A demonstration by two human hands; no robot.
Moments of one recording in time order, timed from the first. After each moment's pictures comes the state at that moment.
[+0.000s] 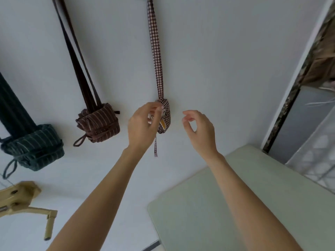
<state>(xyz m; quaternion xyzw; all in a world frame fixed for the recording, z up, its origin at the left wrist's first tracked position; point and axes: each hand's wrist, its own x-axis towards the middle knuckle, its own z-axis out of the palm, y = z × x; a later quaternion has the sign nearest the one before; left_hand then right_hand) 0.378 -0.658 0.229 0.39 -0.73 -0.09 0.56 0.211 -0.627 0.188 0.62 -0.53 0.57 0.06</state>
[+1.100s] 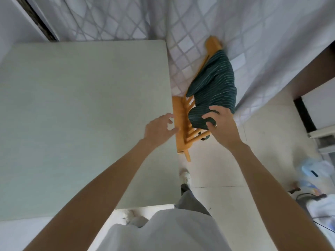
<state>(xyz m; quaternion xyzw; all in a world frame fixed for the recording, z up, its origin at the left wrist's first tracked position) 0.065 -0.120 -0.072 0.04 -0.94 -0.31 -0.12 0.036 0.102 -0.060 0.14 -0.96 0.24 0.01</state>
